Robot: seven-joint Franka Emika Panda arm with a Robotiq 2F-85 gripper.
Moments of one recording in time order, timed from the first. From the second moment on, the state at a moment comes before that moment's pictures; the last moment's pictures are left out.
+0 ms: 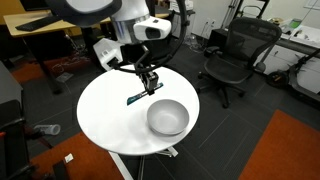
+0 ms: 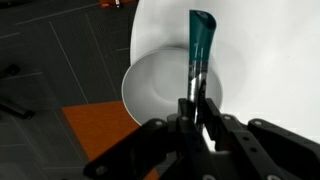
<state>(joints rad) -0.09 0.24 -0.21 -2.13 -0.19 2.56 0.06</state>
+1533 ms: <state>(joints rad) -0.19 0.57 -0.15 -1.79 -0.14 2.55 -0.10</state>
